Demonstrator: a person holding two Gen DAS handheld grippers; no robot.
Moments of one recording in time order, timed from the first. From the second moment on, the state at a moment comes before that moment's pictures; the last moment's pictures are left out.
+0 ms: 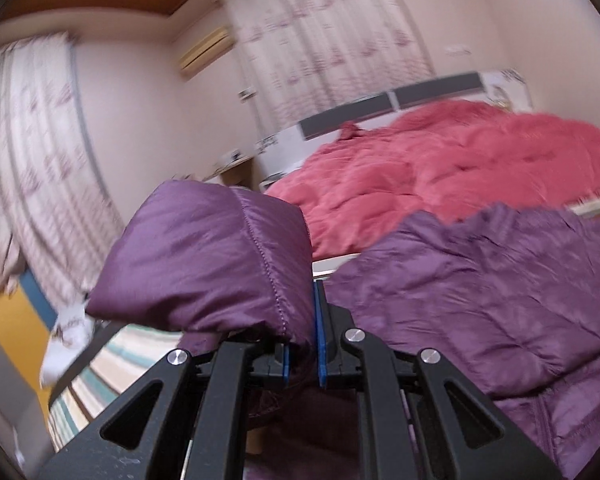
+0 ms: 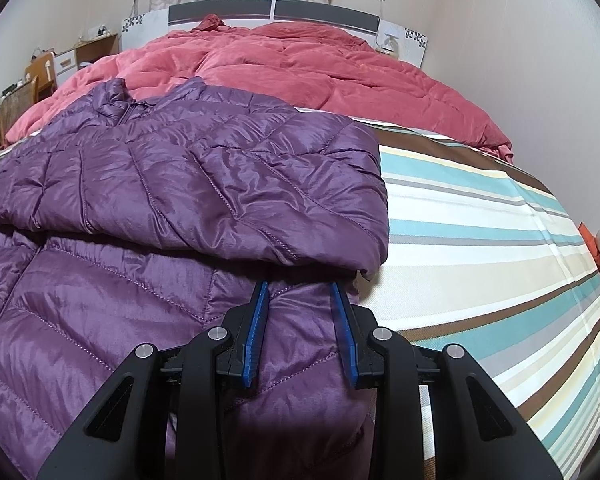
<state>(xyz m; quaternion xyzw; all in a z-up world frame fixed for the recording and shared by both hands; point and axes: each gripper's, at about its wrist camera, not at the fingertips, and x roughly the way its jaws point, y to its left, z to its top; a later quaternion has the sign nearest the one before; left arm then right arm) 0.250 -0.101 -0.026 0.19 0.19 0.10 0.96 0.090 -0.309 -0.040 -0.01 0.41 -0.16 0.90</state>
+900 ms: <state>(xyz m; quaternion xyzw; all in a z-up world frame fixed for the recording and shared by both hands) 0.155 -0.202 -0.062 0.33 0.26 -0.20 0.88 0.089 -0.312 -0.043 0.01 0.41 -0.17 0.90</state>
